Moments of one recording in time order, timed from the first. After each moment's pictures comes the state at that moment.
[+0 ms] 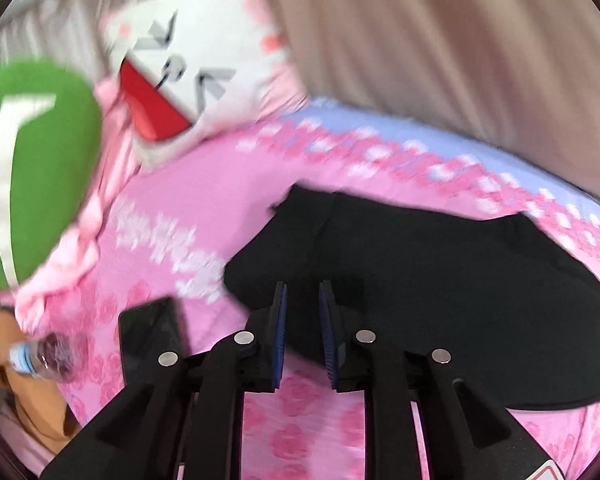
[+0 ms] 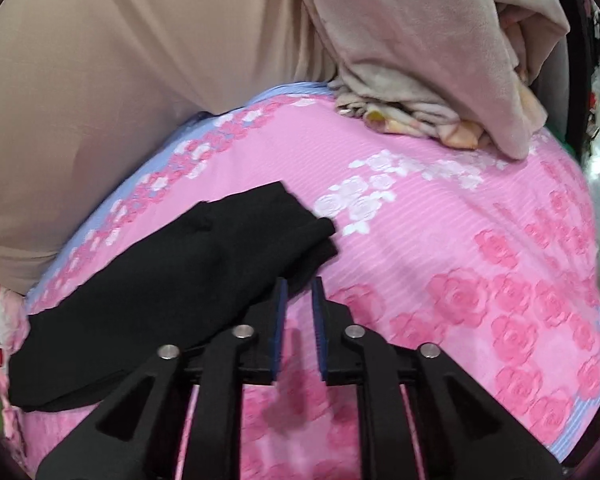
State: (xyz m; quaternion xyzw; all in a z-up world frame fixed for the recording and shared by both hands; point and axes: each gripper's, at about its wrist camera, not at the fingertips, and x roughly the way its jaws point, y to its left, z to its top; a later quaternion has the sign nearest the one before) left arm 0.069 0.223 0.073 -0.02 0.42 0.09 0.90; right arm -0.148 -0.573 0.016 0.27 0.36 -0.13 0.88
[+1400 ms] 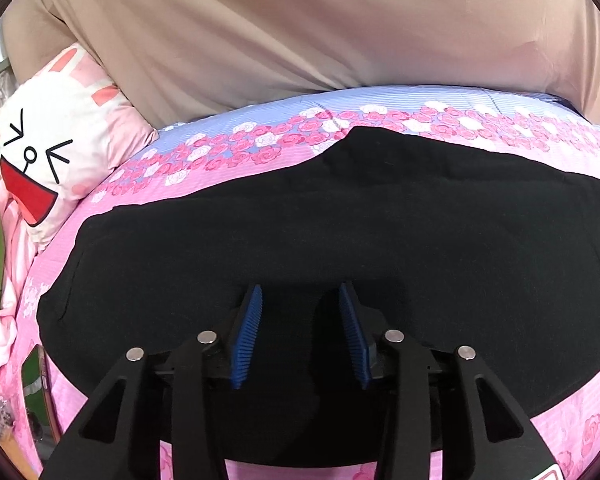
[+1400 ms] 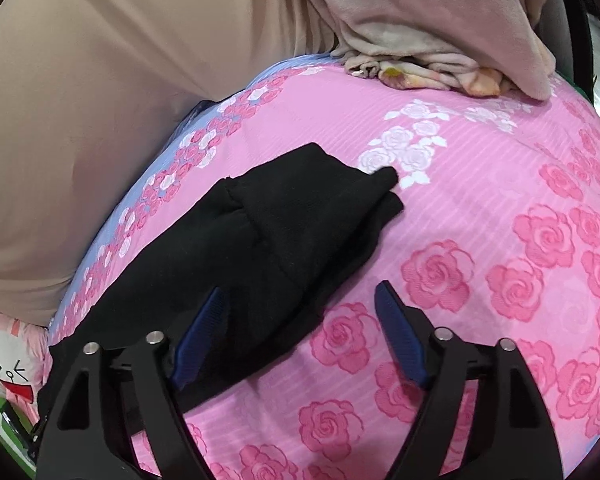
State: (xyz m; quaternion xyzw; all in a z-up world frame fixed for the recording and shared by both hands) left arm 0.091 0.060 -0.006 0.11 0.40 -0.03 0.91; right arm -0.112 -0.555 -0.010 0.32 0.37 -0.15 0.86
